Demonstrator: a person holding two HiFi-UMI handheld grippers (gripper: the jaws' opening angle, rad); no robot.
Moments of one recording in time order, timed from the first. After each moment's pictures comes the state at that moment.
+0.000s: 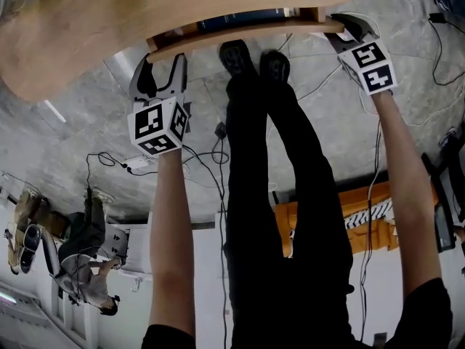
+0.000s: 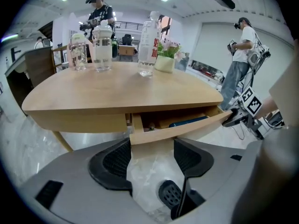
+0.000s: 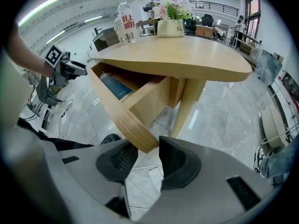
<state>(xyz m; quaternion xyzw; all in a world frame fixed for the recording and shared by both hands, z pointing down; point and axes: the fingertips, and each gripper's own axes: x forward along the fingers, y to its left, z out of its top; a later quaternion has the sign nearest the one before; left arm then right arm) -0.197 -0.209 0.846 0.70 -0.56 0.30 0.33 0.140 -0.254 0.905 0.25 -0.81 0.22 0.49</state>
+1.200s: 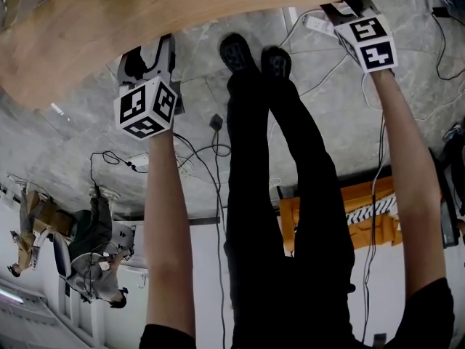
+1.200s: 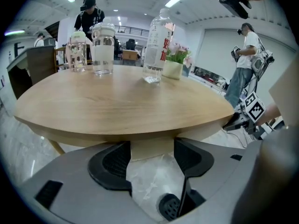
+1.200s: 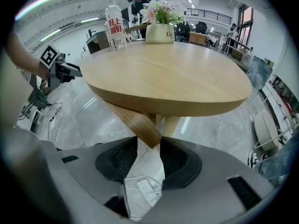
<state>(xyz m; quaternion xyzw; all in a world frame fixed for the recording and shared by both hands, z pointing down) -0.206 -0.264 0.855 0.70 -0.58 0.26 0.32 0.132 -0.317 0.906 0.30 -0.81 0.19 0.47</state>
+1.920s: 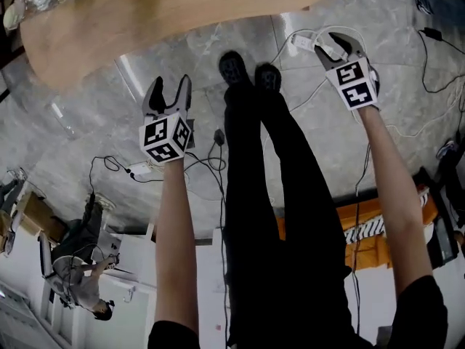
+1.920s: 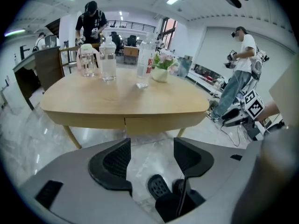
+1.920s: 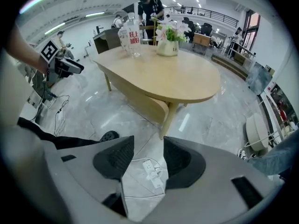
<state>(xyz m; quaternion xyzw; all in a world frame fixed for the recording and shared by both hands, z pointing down) -0.178 -0.165 0.776 0.69 -0.58 0.28 0.34 0.176 -0.238 0.821 0.29 -0.80 0.17 0.50</state>
